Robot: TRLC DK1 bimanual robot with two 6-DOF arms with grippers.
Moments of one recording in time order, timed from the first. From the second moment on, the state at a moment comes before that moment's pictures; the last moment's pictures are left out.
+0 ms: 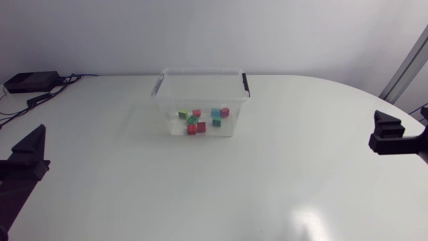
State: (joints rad) left arm 0.32 0.21 0.33 -0.18 0.21 0.18; right arm 0.06 0.49 0.52 -0.26 0.30 -0.19
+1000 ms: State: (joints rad) left arm 0.01 0.07 0.04 -0.04 0.03 0.03; right arm 0.01 0.07 0.03 -0.03 0.01 -0.03
